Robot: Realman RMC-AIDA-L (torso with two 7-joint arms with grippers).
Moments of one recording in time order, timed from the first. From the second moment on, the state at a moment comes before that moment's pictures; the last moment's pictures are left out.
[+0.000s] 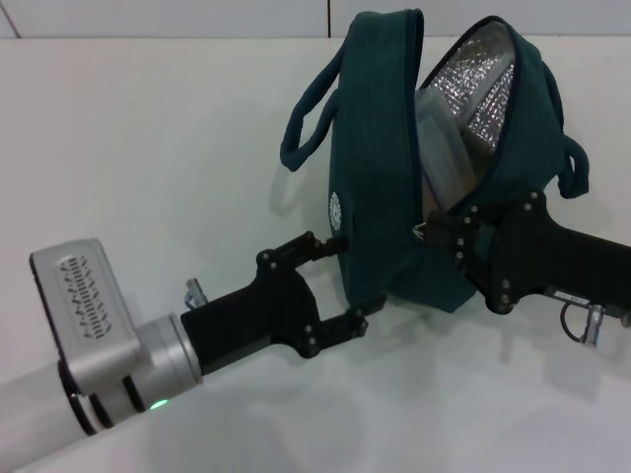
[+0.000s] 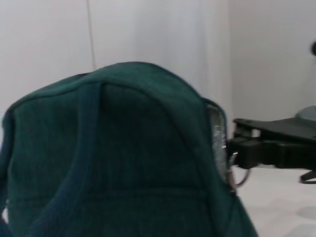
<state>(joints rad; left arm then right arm) -0.48 -2.10 2.83 0.09 -0.45 1.41 -0.37 0.44 2.03 -1.39 -0.37 -1.08 -1.53 0.55</state>
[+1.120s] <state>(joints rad) -0.51 -2.10 2.83 0.14 -0.48 1.24 -0.22 0.43 2.03 -1.39 -0.35 -1.05 -1.53 0.55</state>
